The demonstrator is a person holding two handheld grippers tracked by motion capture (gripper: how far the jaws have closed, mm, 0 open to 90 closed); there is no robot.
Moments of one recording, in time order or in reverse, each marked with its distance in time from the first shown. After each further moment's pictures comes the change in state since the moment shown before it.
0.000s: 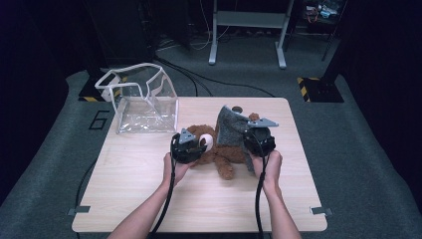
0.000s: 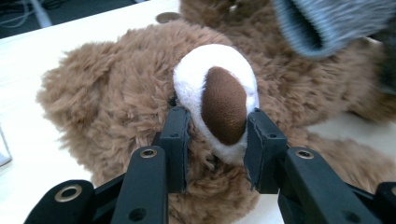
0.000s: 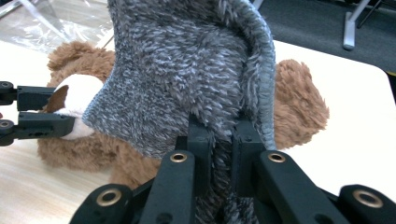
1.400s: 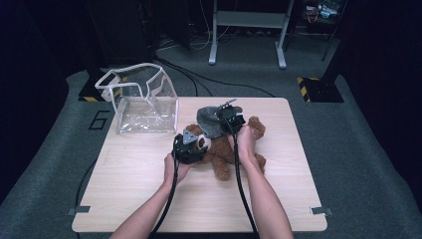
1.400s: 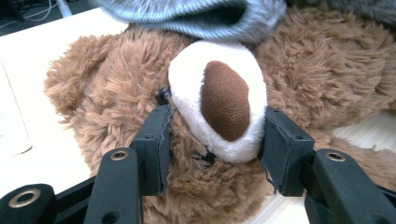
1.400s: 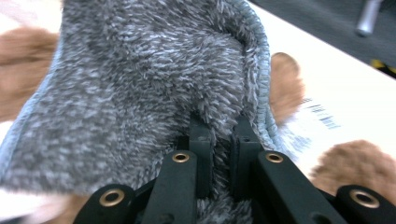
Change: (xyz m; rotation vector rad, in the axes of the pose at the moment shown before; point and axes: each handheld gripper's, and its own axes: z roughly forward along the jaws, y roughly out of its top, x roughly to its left) left arm 0.000 -0.002 0.013 0.044 0.104 0.007; right arm 0.030 0.057 0.109 0.231 -0.059 -0.140
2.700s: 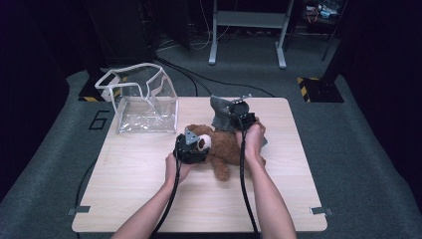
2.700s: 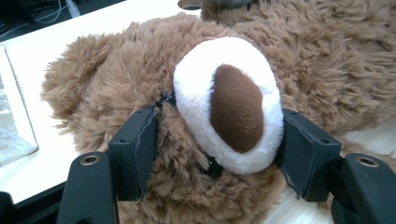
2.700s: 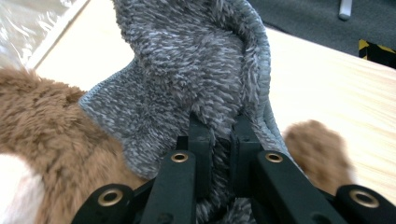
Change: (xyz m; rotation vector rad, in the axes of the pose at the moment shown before) left arm -0.004 0.000 0.006 0.004 0.041 0.014; right arm -0.033 -0.008 -0.023 -0.070 -0.005 0.152
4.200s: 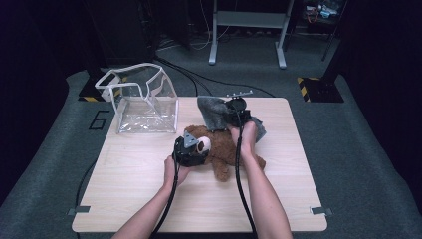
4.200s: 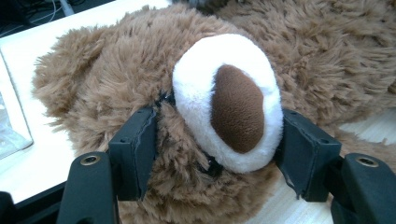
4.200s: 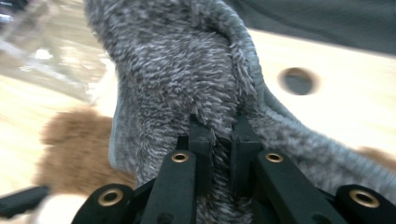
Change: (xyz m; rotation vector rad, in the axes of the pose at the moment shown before) left arm -0.001 -0.007 -0.004 -0.009 -0.019 0.010; right arm 0.009 0.014 0.005 -0.032 0.145 0.072
